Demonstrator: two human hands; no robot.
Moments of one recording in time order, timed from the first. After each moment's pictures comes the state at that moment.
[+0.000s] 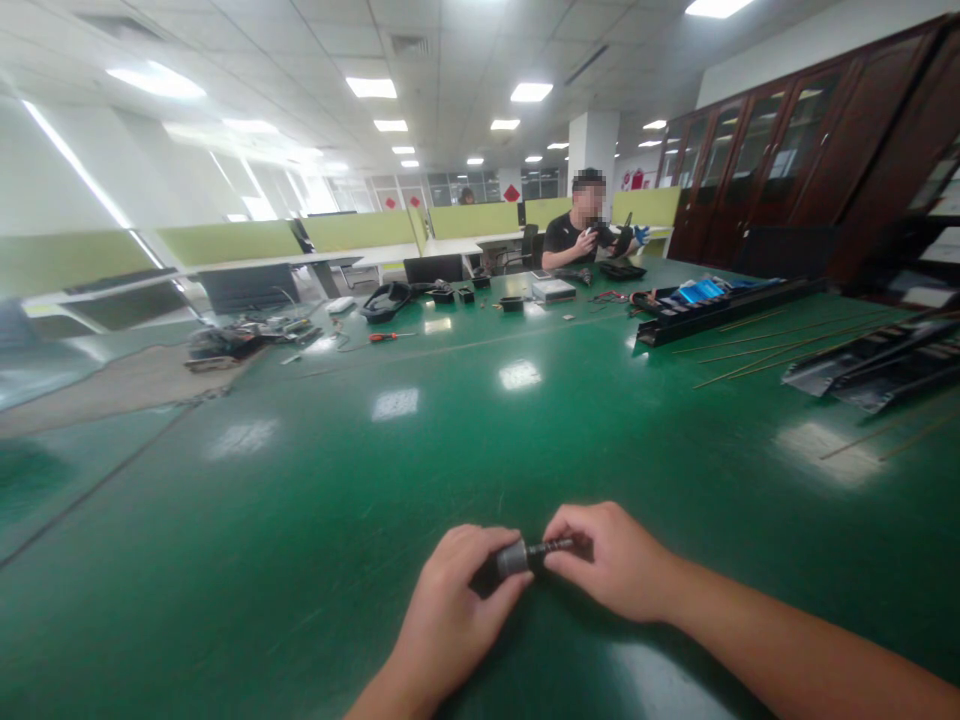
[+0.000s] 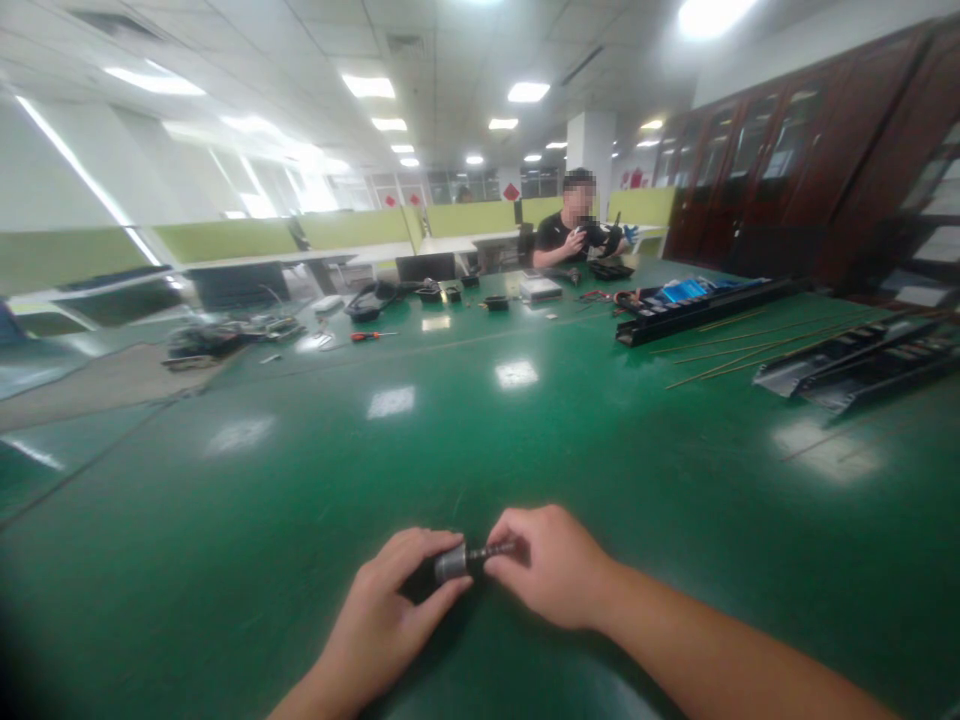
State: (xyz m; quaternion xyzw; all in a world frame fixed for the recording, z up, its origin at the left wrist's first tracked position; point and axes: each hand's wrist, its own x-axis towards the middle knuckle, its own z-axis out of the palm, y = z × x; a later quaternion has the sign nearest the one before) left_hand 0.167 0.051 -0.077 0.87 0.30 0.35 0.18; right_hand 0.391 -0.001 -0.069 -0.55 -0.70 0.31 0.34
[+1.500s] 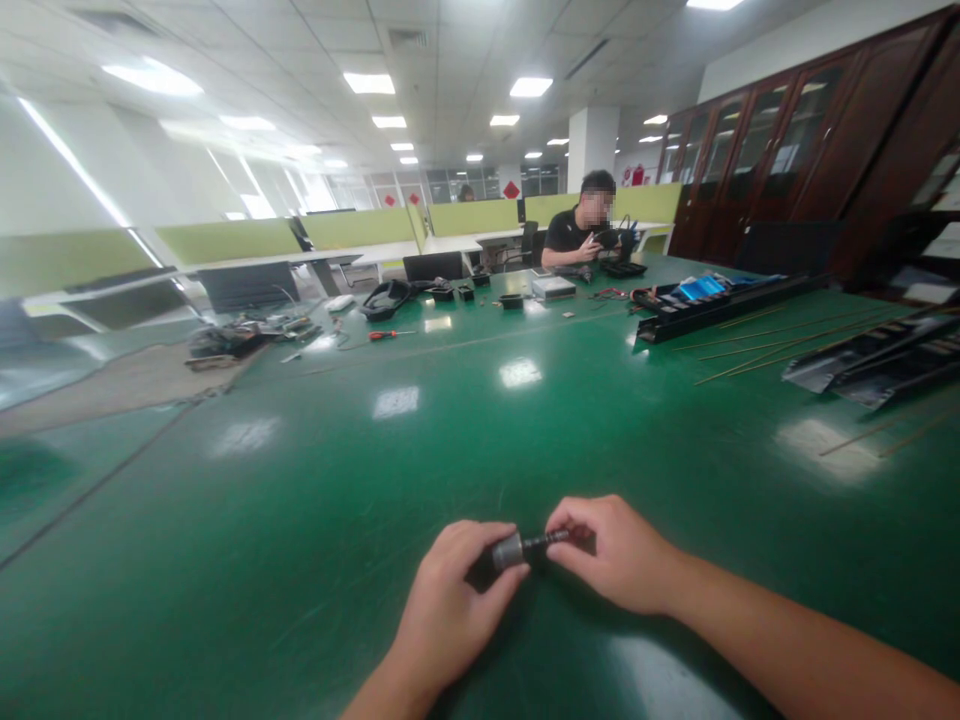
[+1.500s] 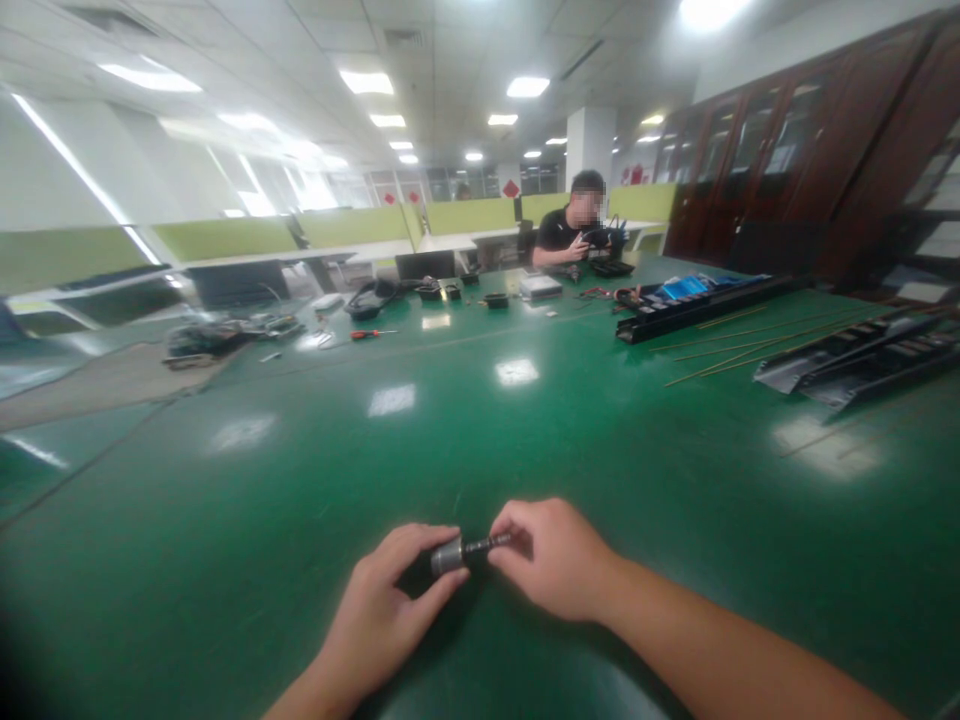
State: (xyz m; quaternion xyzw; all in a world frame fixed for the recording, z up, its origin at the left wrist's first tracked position) left_hand 0.165 0.052 -0.075 0.86 0.31 0.35 0.18; right_hand 0.395 -0.002 -0.067 -0.55 -0.70 0.30 0.34
